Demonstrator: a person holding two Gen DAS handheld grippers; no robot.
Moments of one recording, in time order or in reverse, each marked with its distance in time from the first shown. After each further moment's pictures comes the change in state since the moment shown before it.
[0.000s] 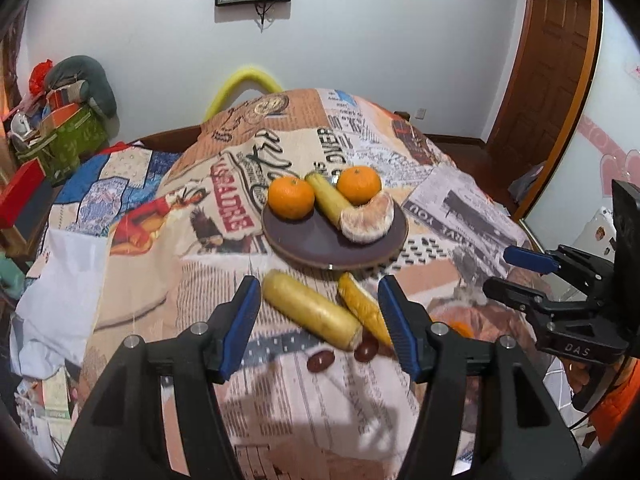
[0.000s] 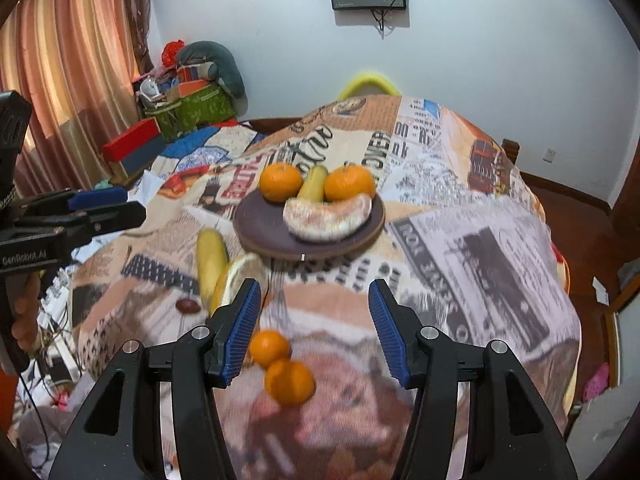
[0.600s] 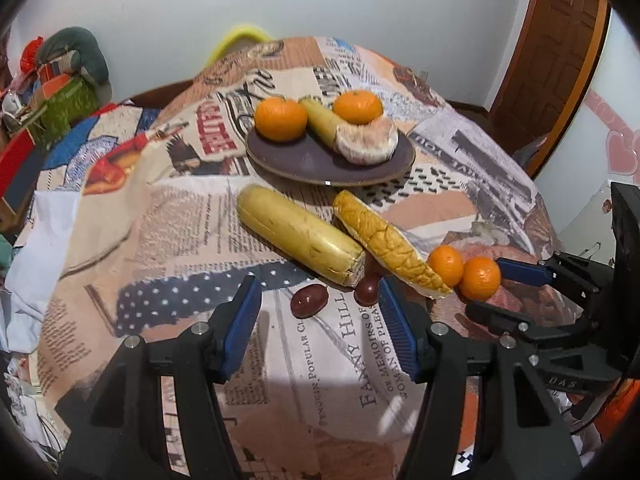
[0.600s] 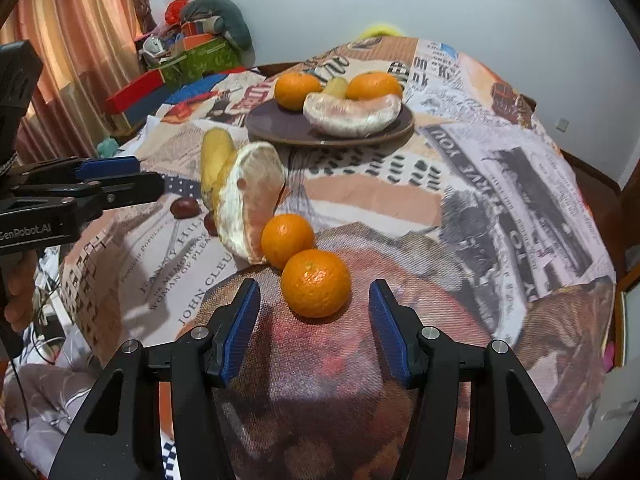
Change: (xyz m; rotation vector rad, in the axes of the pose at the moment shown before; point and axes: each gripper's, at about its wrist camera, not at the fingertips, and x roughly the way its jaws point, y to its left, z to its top) left arm 0.052 -0.007 -0.051 -0.001 0.136 -0.011; right arm 0.036 0.018 -0.063 -0.011 0.145 0.029
